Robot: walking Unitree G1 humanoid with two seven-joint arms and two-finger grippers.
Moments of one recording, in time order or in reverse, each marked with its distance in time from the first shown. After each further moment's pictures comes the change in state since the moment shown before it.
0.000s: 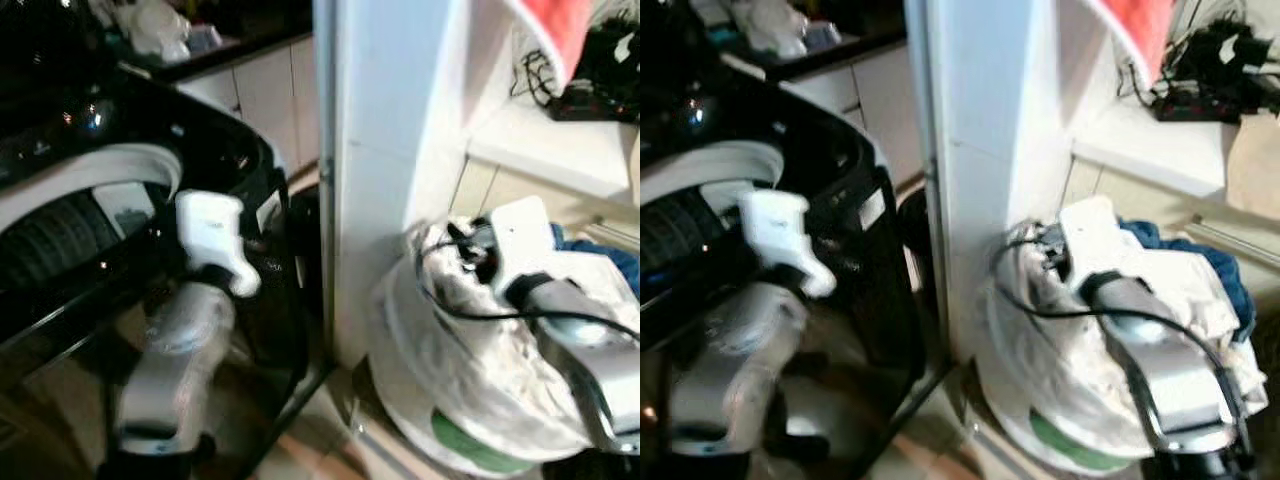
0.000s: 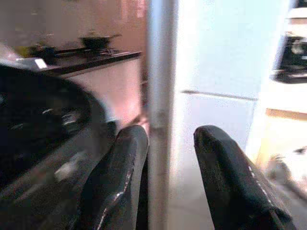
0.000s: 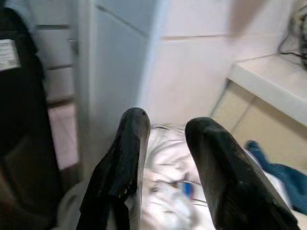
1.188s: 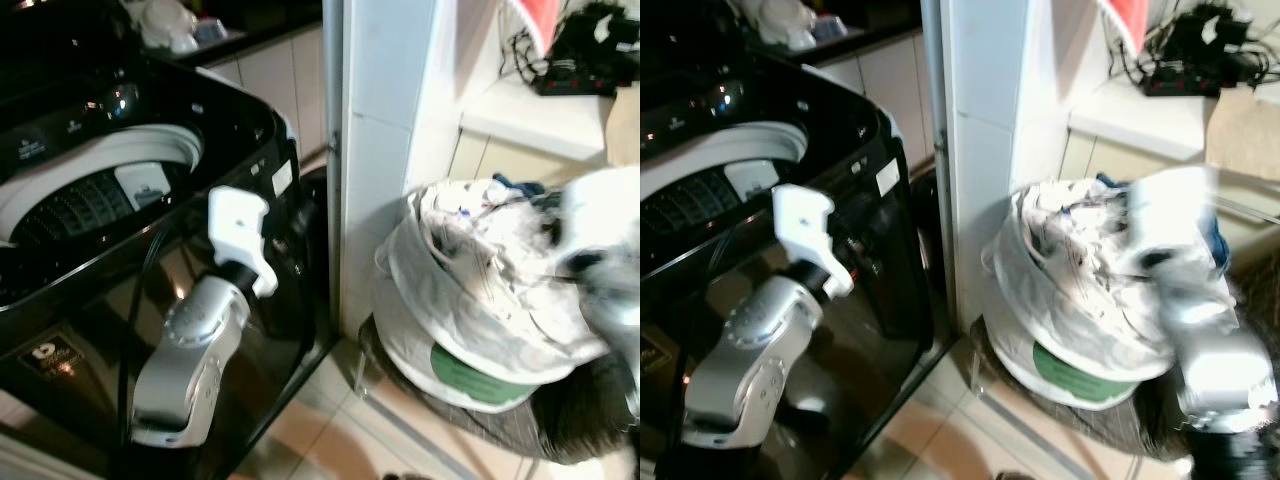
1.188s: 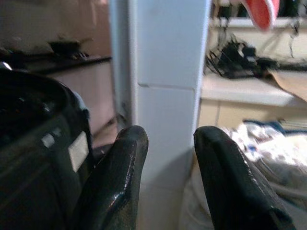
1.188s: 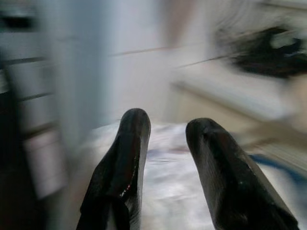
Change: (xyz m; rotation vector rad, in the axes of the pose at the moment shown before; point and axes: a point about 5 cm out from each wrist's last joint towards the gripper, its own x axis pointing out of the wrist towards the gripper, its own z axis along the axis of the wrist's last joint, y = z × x) left arm 0.006 -0.009 0.006 -0.026 -0.036 -0.089; right arm 0.003 -0.025 0.002 0.087 -0.096 -0.147
